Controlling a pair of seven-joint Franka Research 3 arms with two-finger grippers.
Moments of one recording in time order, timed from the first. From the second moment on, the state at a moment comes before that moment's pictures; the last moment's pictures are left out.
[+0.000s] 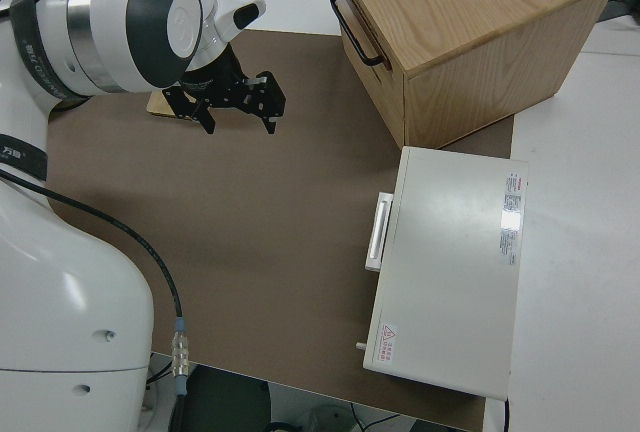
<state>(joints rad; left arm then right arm) -0.24 0.08 0.05 -2.02 0.82 1.39 -0.38 -0.26 0.02 0.38 -1.48 -0.03 1.38 0.04</state>
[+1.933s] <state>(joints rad) -0.21 0.10 0.07 -2.03 0.82 1.42 -0.39 -0.26 0.02 0.38 -1.48 -0.03 1.38 0.04</state>
